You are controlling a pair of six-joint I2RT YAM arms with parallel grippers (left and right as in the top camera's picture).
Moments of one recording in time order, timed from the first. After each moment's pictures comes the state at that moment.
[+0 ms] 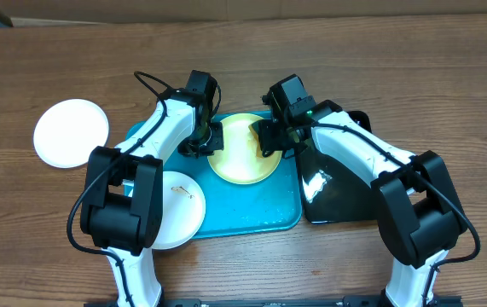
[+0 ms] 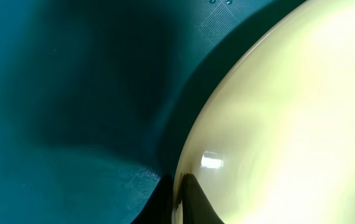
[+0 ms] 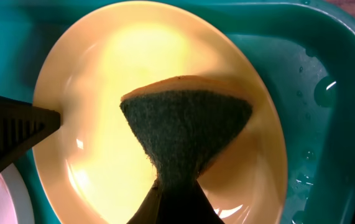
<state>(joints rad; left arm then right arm) -0.26 2.04 1.41 -0.87 0.06 -0.33 0.50 1.99 1.37 -0.53 -0.29 0.38</state>
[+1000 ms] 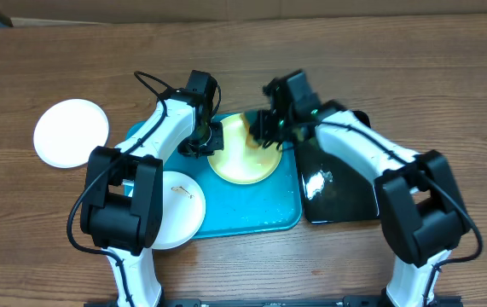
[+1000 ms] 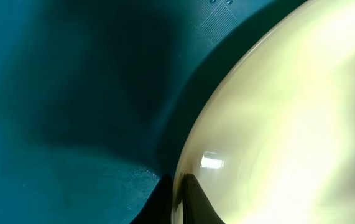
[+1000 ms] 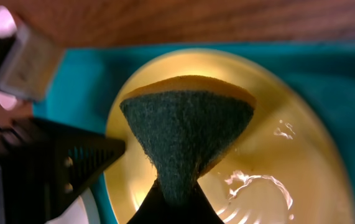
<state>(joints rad) -0.26 2.04 1.41 -0.87 0.06 -0.33 0.45 1.98 1.37 -0.39 -0.45 0.51</state>
